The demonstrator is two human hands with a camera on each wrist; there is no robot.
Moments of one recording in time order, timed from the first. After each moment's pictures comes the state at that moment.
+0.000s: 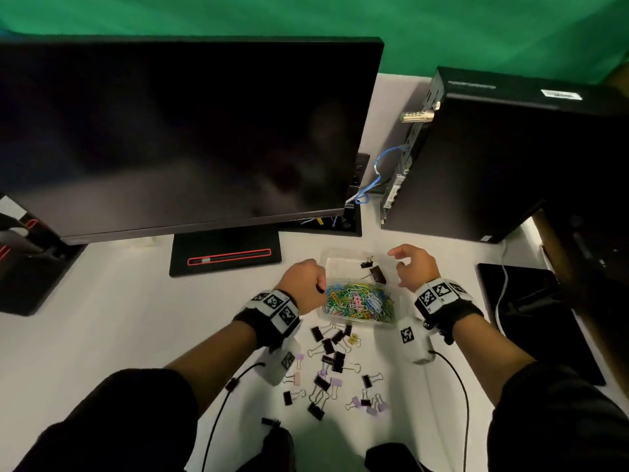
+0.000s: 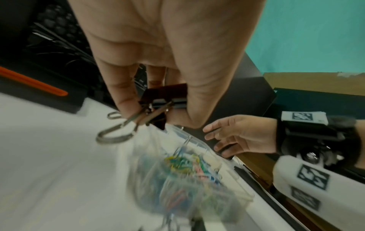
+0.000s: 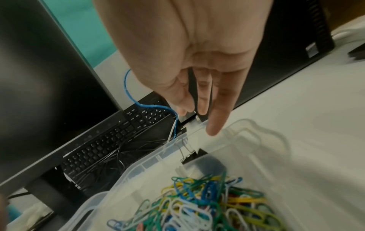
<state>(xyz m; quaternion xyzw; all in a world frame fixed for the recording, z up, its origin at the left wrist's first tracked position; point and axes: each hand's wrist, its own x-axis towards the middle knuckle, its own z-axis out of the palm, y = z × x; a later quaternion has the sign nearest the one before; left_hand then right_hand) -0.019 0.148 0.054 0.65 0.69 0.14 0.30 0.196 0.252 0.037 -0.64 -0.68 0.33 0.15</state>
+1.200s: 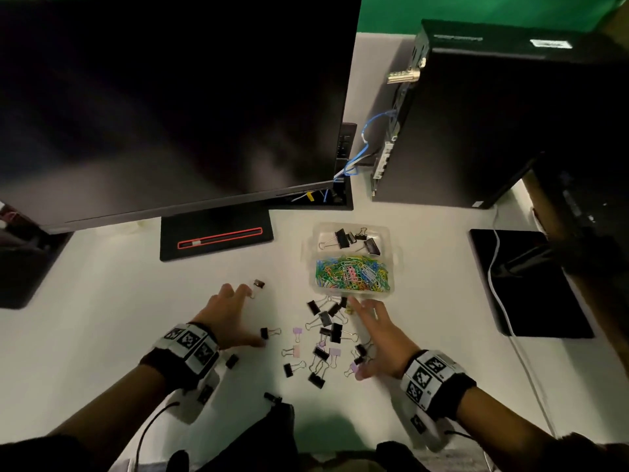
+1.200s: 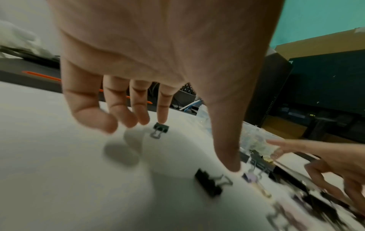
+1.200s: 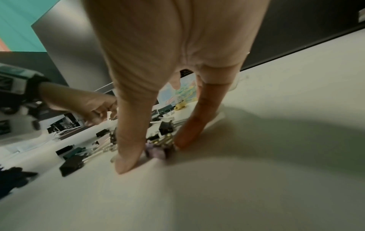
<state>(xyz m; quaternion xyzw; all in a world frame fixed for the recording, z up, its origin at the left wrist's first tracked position) -0.098 0.047 0.022 0.57 0.75 -0.07 0.34 0.206 0.097 -0.002 -0.46 -0.79 0.39 -0.09</state>
